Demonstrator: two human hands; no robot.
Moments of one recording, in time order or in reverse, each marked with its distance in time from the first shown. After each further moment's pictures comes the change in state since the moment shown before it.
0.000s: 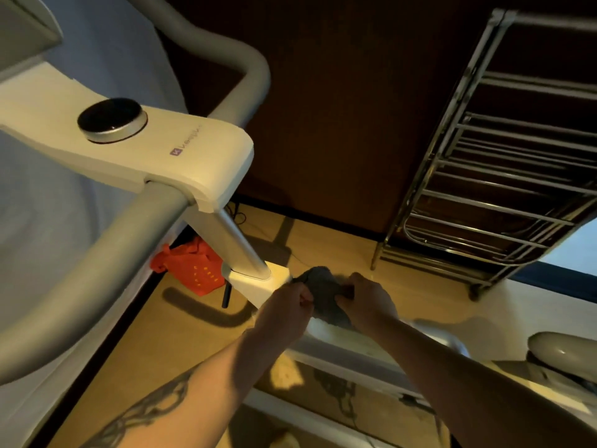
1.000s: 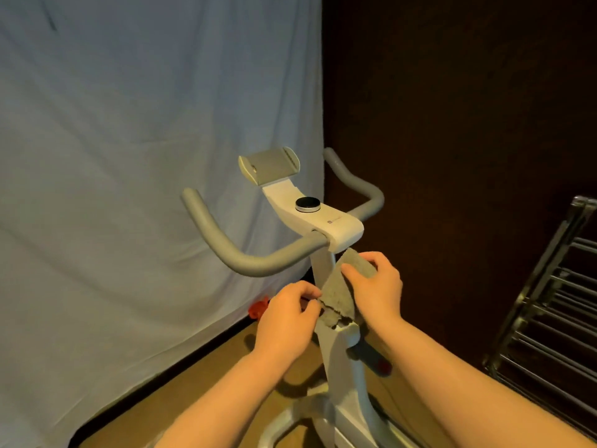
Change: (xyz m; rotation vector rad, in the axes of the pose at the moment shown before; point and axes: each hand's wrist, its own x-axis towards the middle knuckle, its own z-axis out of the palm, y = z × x) left_hand -0.219 0.078 -0.107 -0.207 0.763 -0.021; right_hand -0.132 -0.154 -0.104 0.720 0.292 -0.562
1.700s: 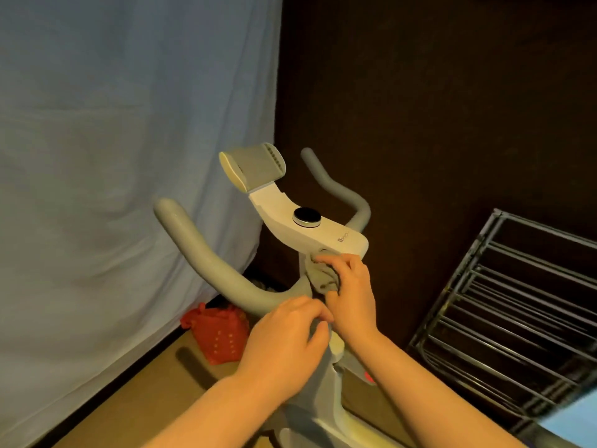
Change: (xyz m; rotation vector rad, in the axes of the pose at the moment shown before) left_hand 0.058 -0.050 -0.086 -0.015 -0.268 0.420; right_hand 0.012 -0.038 0.098 -0.470 -0.022 -0.203
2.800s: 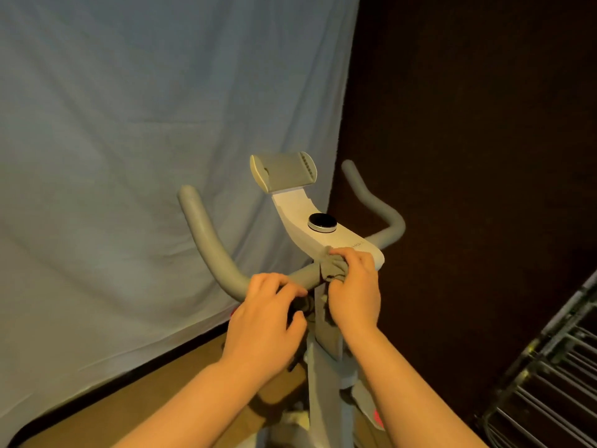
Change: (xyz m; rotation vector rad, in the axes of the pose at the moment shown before) left_hand 0.018 0.014 0.056 0.423 0.364 -0.204; right_hand 0.033 0.035 -0.013 0.144 -0.058 -0.025
